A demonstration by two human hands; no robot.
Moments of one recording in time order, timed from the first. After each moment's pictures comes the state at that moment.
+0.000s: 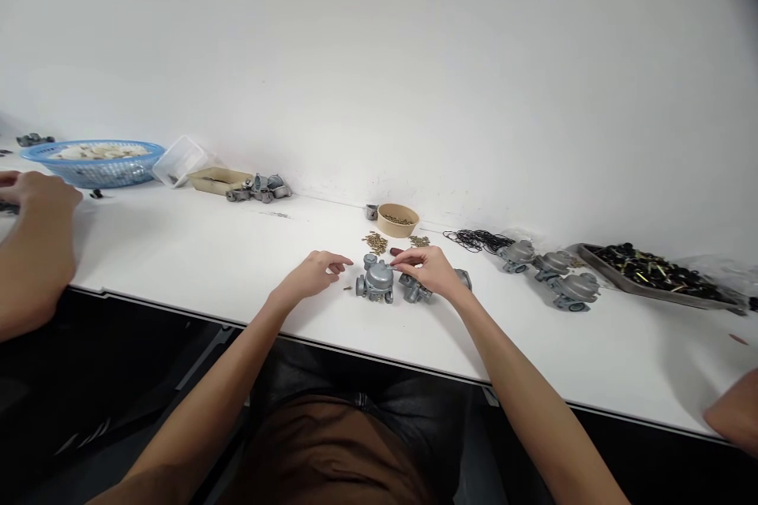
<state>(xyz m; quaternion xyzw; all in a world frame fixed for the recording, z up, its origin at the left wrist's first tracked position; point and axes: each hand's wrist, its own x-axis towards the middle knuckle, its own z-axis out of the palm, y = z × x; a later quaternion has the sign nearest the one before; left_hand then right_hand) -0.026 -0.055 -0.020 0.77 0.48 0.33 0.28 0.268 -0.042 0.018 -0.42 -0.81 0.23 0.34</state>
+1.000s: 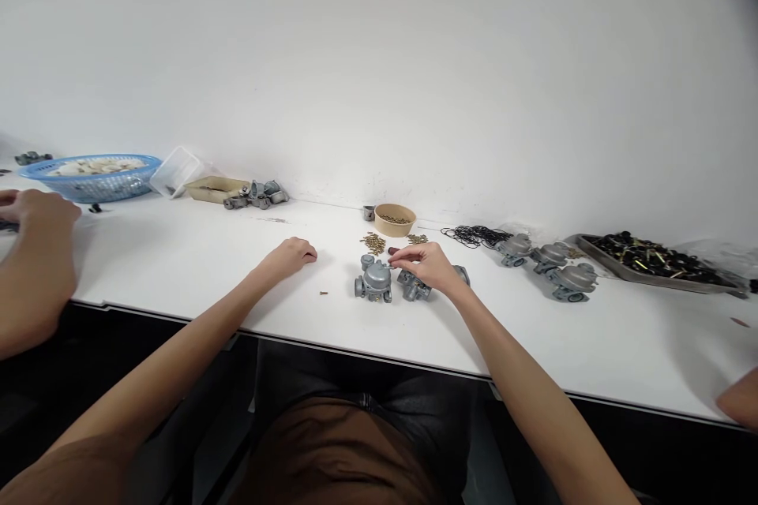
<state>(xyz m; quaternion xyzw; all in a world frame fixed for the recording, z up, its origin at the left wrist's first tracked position) -0.088 -0.001 -0.026 0.81 0.54 0.21 0.12 0.270 -0.040 0.018 -0.41 -0.80 0.26 0.37</state>
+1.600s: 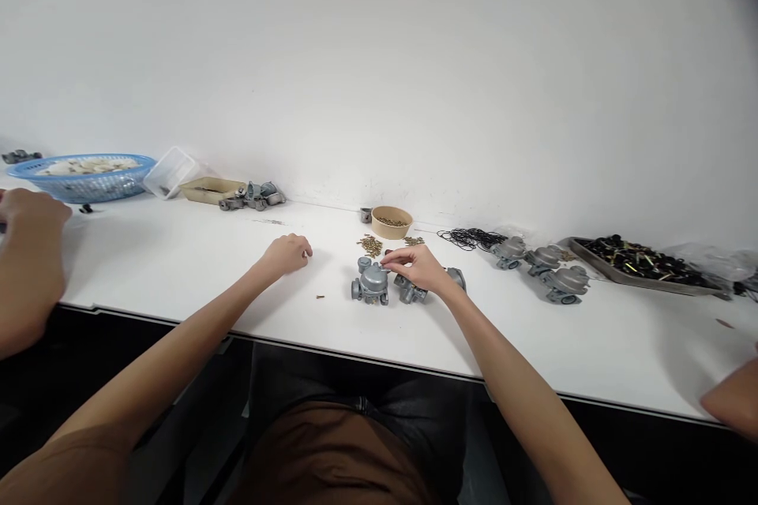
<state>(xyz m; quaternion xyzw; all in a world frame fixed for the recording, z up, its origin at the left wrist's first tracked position) -0.081 0.006 -0.018 0.78 0.59 0.22 0.10 0.264 -0.038 0.020 -0.40 -0.81 0.27 0.33</state>
